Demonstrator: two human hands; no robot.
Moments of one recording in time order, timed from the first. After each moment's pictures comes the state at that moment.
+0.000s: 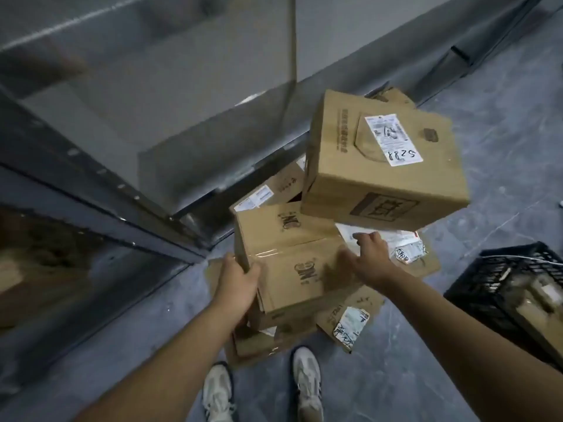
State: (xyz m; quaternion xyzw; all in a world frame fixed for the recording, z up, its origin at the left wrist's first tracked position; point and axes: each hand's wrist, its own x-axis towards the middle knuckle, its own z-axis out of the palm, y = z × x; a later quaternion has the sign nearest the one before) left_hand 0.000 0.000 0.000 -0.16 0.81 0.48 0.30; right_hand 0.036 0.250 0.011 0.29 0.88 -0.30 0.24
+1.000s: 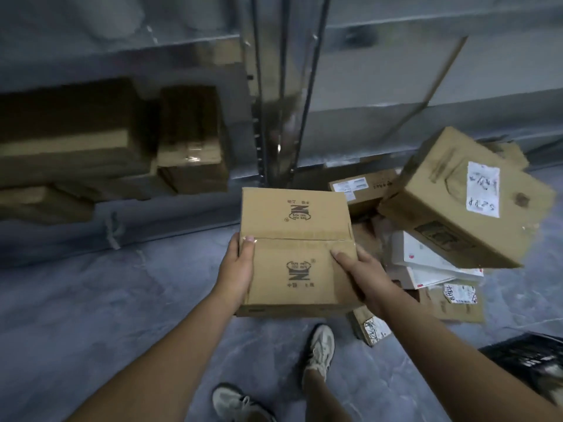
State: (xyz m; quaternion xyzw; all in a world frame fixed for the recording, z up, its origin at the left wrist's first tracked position) left_hand 0.137 -0.187 0.081 -0.37 0.70 0.59 0.15; right_hand 0.106 0.054 0.085 0.27 0.72 -0.57 0.30
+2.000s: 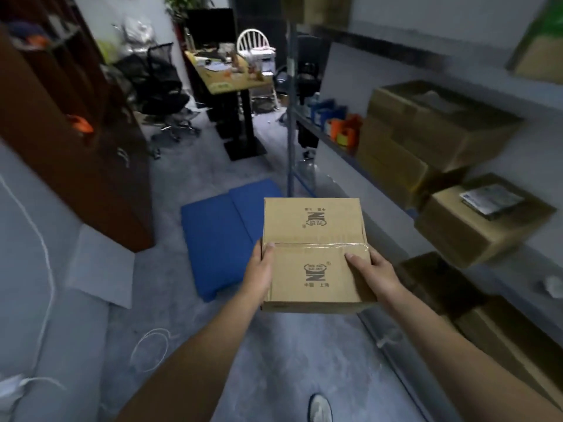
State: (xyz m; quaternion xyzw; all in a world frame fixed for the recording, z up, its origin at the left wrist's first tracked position) left_hand 0.588 -0.676 0.367 -0.62 0.42 0.52 -0.40; right_hand 0.352 -0.645 0.389 -0.37 0.67 -0.41 0.49
